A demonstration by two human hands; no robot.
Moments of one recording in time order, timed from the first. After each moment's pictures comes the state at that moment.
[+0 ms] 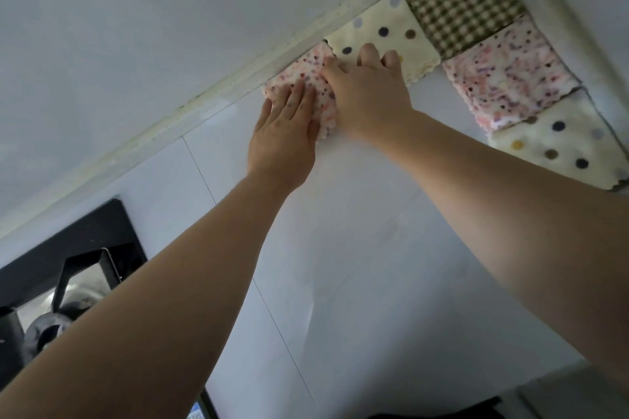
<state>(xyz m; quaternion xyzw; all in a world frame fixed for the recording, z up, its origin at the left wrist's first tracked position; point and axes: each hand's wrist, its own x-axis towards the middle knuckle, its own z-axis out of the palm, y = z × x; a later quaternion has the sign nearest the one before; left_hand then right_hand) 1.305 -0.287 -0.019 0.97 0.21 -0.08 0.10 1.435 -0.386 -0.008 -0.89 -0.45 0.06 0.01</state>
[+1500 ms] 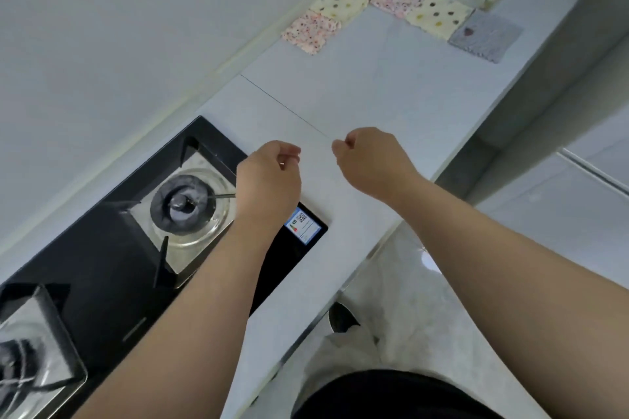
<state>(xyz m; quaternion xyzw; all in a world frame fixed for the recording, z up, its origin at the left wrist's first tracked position) 0.871 -0.361 0.138 0.88 0.27 0.05 0.39 0.941 -0.503 0.130 -0.91 -0.07 0.18 0.36</state>
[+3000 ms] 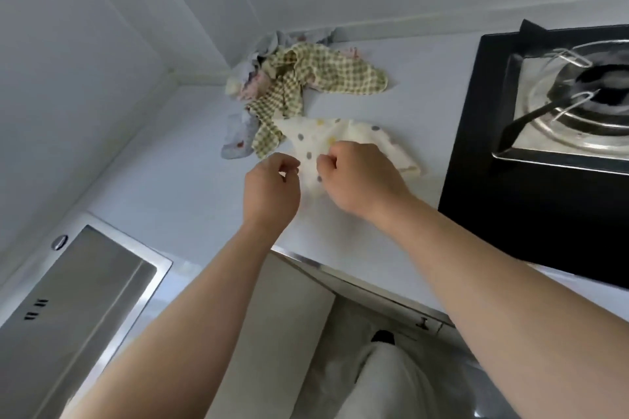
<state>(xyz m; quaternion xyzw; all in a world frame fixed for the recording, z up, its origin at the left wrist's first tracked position) 0.084 -0.013 0.008 0.64 0.70 0.27 0.15 0.237 -0.032 0.023 -0.62 -0.66 0.29 0.30</state>
